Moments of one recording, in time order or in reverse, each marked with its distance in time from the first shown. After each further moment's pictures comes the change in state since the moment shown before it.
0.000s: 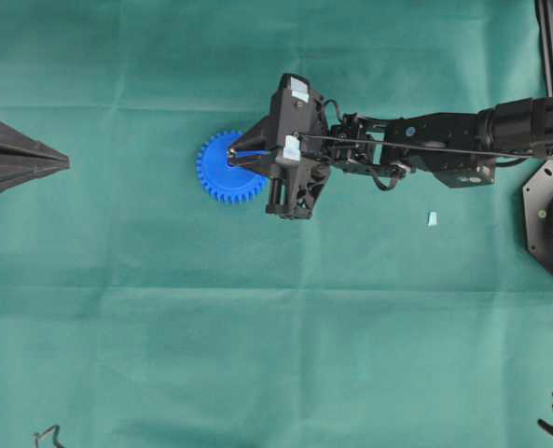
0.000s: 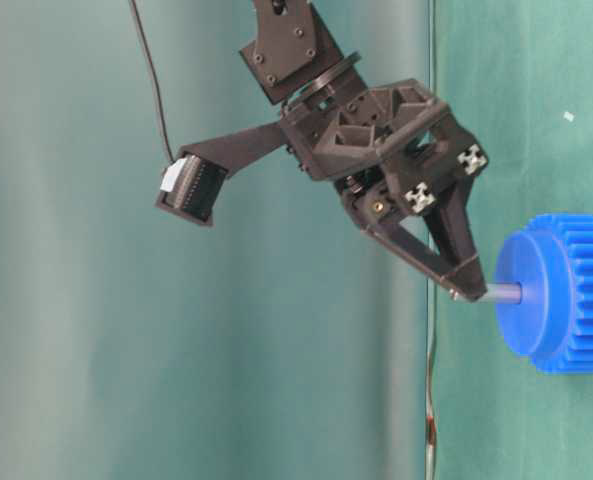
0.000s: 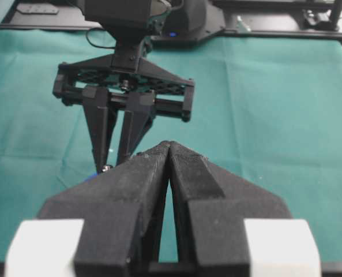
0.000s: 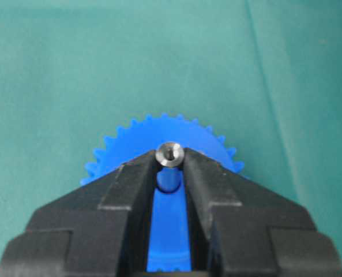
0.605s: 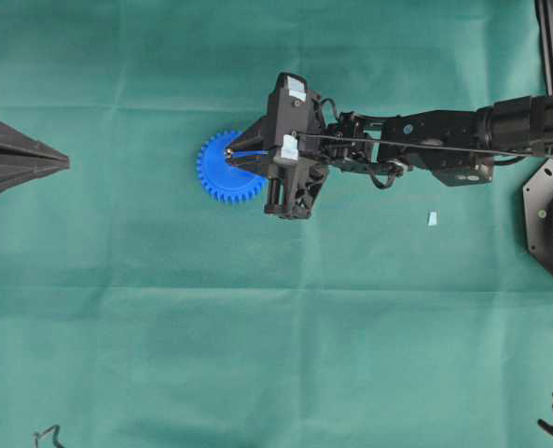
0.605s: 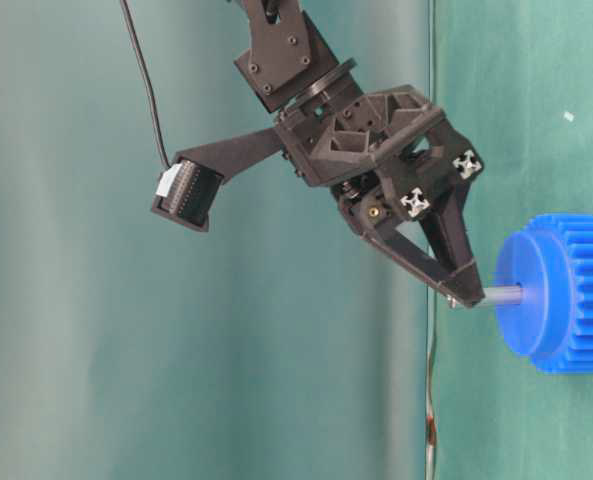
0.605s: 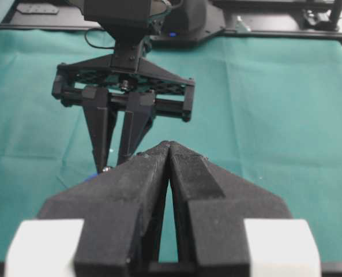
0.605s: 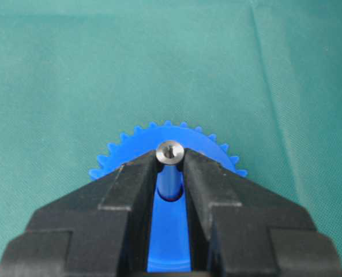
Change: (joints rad) left arm 0.000 0.000 0.000 0.000 0.000 0.000; right arm -0.002 0.000 -0.014 -0.002 0.054 -0.003
